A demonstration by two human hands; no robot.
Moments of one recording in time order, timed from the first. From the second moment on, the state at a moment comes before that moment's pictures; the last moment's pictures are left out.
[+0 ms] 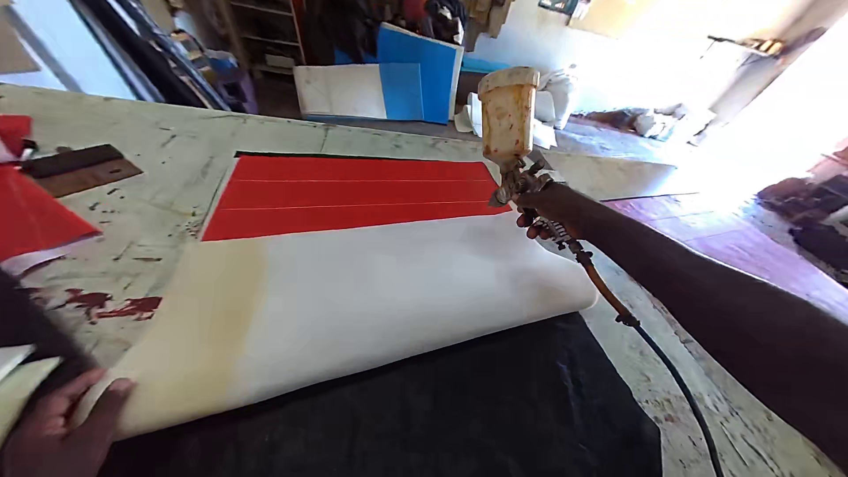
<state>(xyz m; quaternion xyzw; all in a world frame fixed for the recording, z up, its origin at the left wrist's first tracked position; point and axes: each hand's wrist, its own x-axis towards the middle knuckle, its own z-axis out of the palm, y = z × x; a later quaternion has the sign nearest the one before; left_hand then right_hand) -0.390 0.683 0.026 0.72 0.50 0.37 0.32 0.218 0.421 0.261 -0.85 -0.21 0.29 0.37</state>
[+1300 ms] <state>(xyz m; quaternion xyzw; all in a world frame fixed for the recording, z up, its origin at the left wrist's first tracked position) -0.535 0.453 -0.043 0.78 0.61 0.12 0.03 -0.068 0.201 0.275 -0.79 -0.36 0.21 0.45</state>
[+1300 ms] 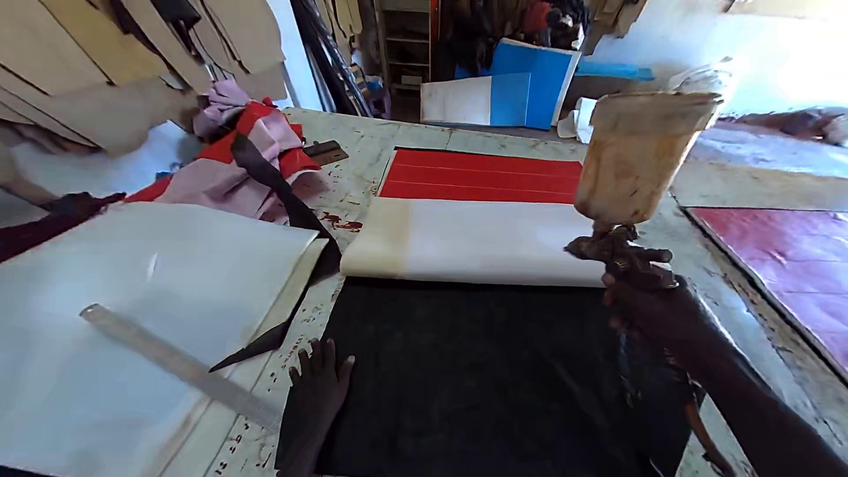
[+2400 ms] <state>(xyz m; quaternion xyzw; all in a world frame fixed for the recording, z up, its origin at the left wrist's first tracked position) -0.230 0.261 0.005 0.96 0.18 0.07 0.19 -0.020 0.081 0.310 -0.79 -0.14 0.23 0.54</state>
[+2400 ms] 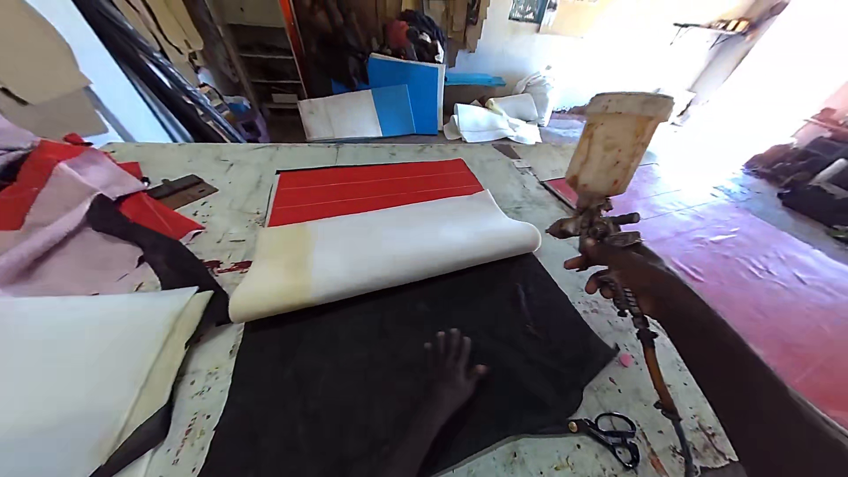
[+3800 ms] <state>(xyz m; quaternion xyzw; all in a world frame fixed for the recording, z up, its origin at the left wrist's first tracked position) -0.142 0.170 -0.025 0.98 -0.01 -0.04 0.19 -0.058 0.057 0.221 -0.80 -0.12 0.19 0.56</state>
